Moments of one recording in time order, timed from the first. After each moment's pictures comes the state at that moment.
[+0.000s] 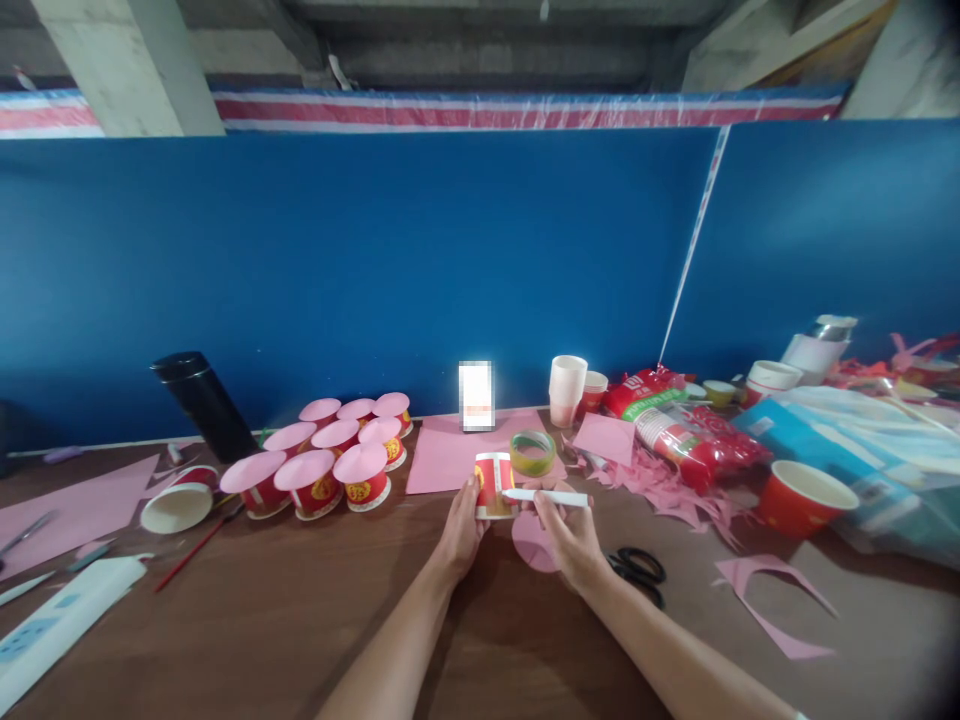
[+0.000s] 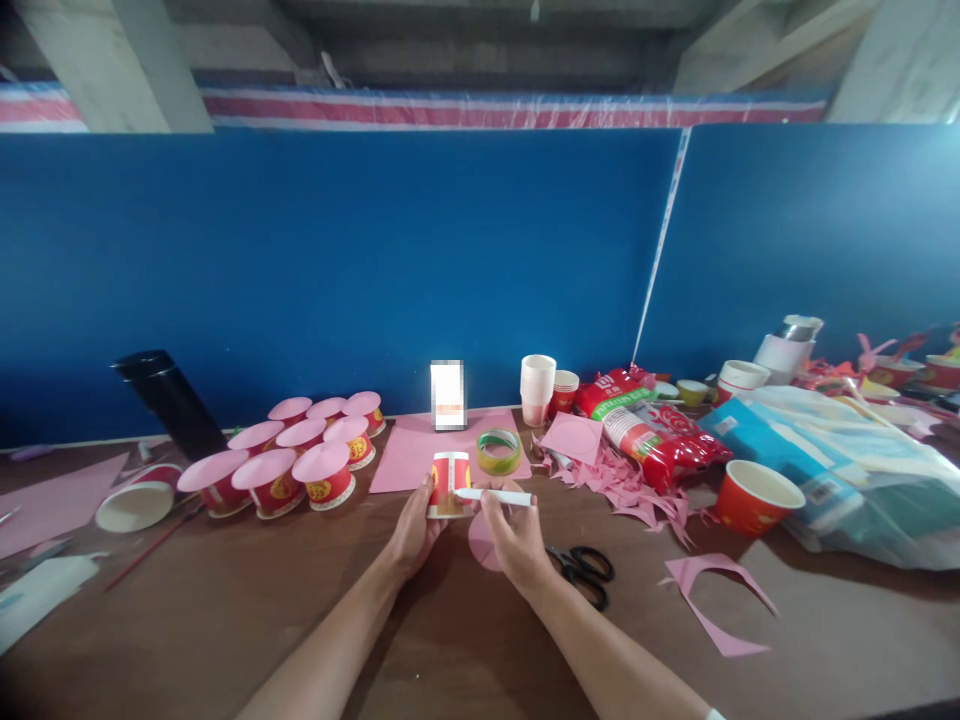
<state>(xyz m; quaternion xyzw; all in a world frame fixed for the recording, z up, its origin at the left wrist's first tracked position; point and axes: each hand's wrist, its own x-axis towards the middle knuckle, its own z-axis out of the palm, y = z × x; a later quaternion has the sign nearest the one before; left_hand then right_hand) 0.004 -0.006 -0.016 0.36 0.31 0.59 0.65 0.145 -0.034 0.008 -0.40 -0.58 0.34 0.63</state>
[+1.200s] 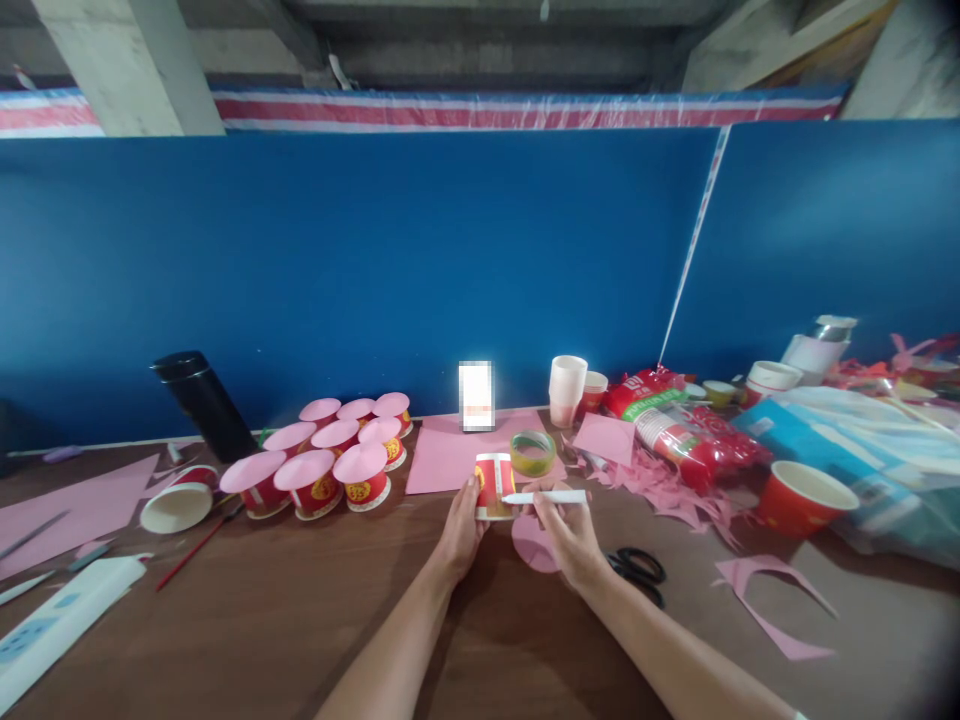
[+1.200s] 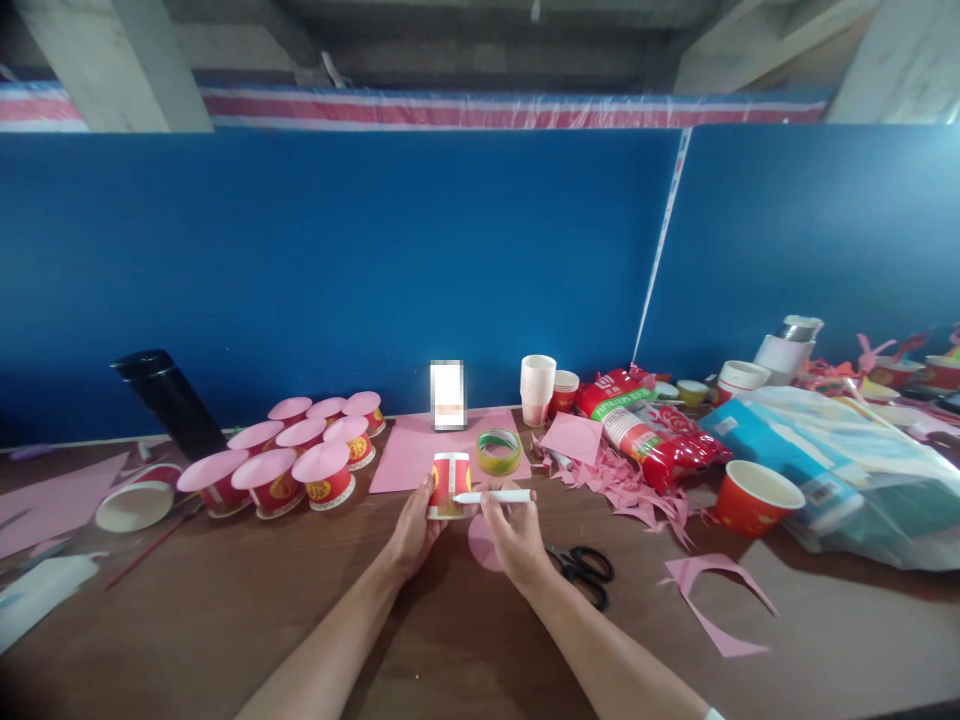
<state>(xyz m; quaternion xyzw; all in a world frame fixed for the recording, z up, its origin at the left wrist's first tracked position) 0.002 -0.004 -0.021 0.37 0.32 0.59 0.65 0.147 -0.029 0.000 -0.38 -0.58 0.36 0.62</state>
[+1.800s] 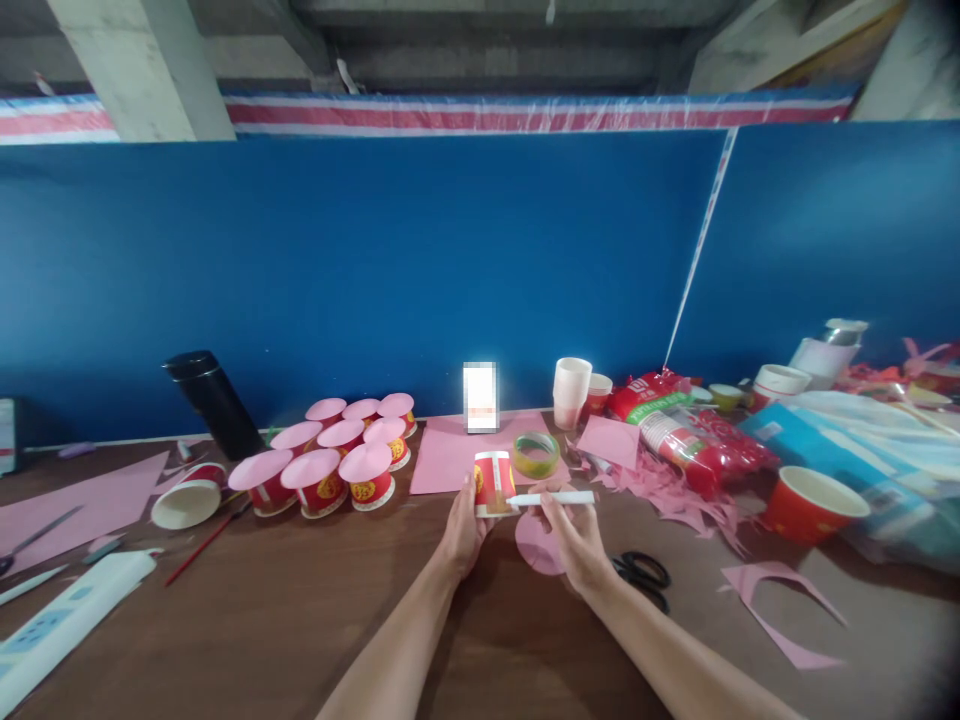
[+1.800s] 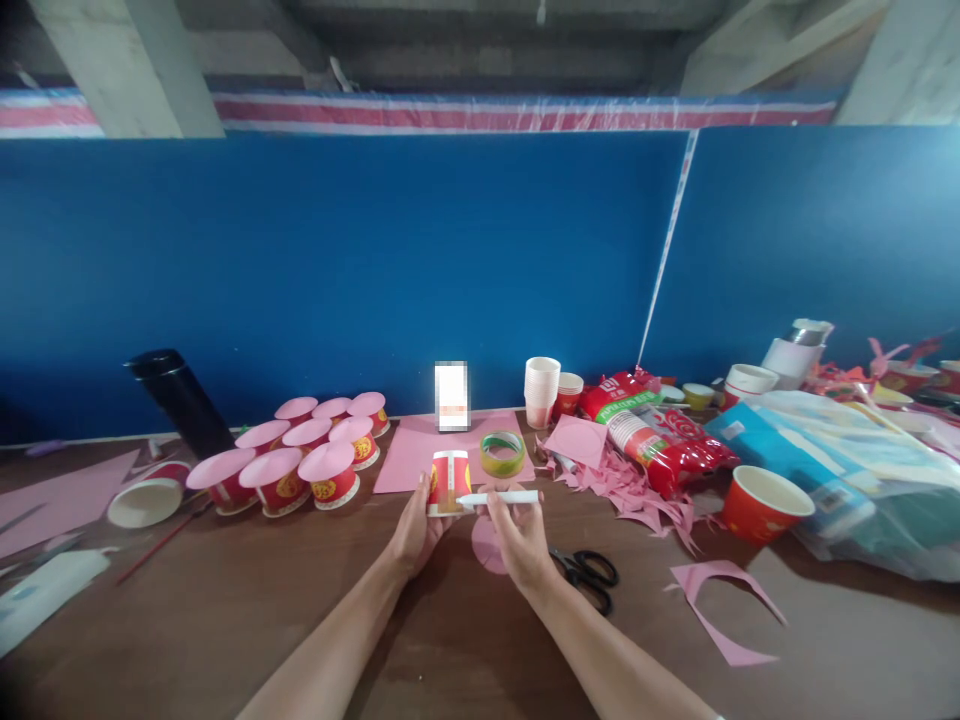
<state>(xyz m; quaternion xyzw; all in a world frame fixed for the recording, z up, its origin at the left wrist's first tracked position) 0.001 -0.003 -0.020 0.31 0.28 0.60 0.68 0.146 -0.029 -0.002 -0.35 -0.54 0.41 0.65</state>
